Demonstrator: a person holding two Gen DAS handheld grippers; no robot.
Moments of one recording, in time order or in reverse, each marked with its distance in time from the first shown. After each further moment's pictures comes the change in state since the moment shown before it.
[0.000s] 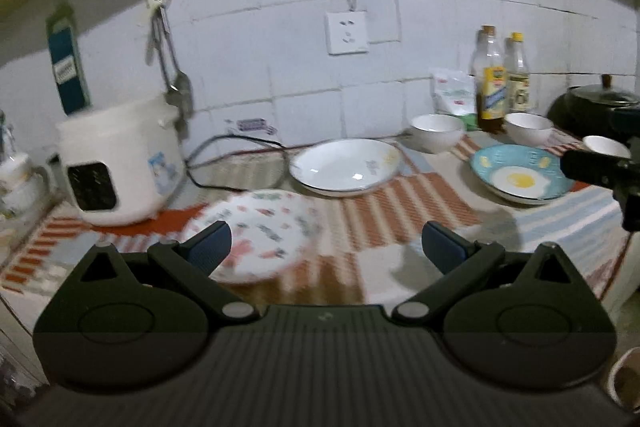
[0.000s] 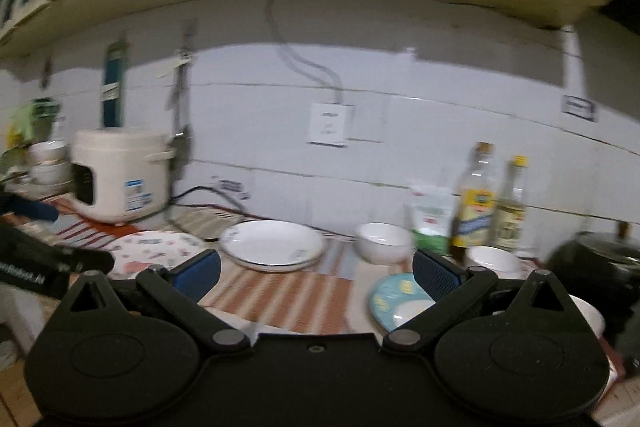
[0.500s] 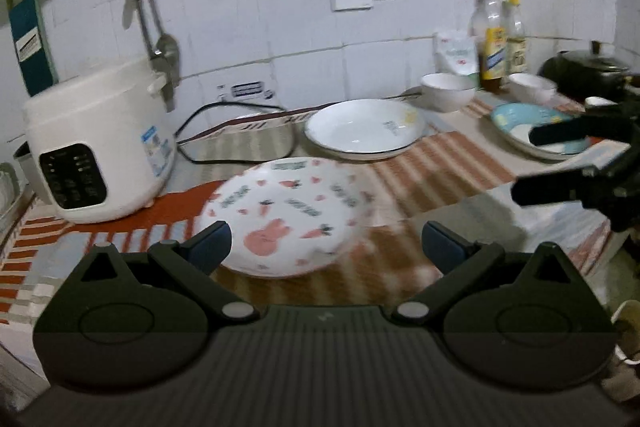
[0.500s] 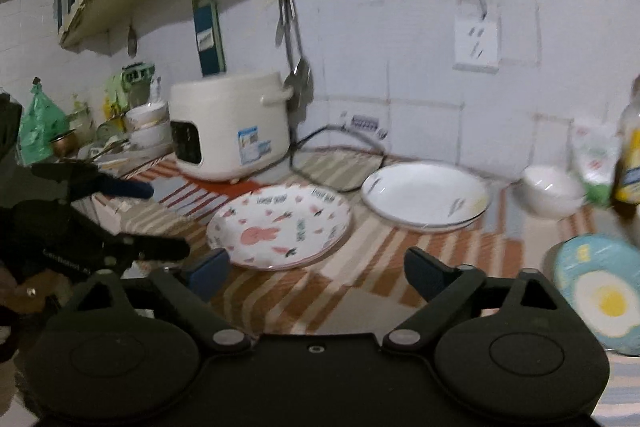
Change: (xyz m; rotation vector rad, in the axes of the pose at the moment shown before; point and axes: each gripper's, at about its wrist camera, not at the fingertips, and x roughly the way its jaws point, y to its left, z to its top) left arm 0.065 0.091 -0.013 0.049 0.112 -0.126; right arm 0.107 0.051 -0.006 0.088 0.225 0.381
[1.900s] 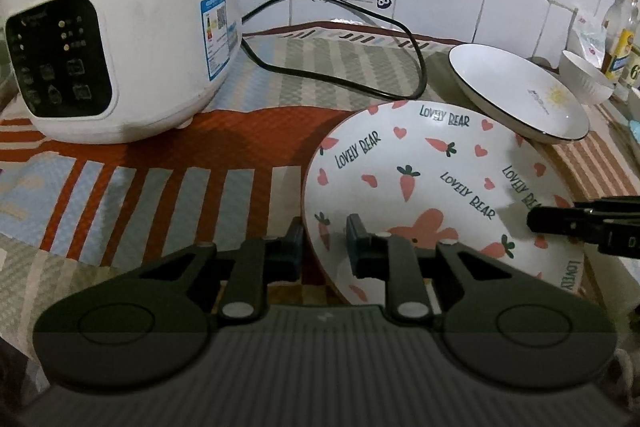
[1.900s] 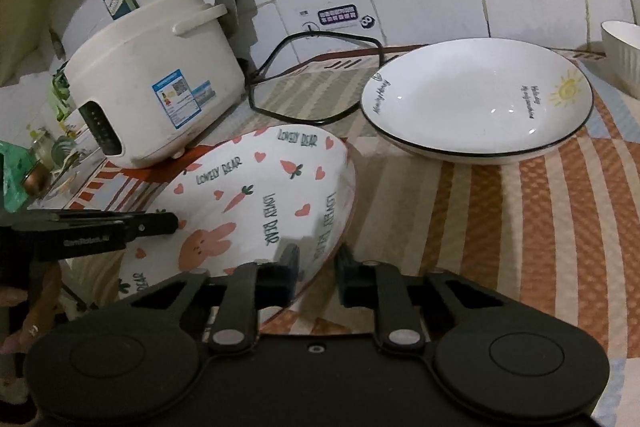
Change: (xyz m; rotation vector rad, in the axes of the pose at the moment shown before) left arm 0.159 0.126 -0.014 -0.246 0.221 0.034; right arm 0.183 -0.030 -0.002 0.276 0.190 -0.011
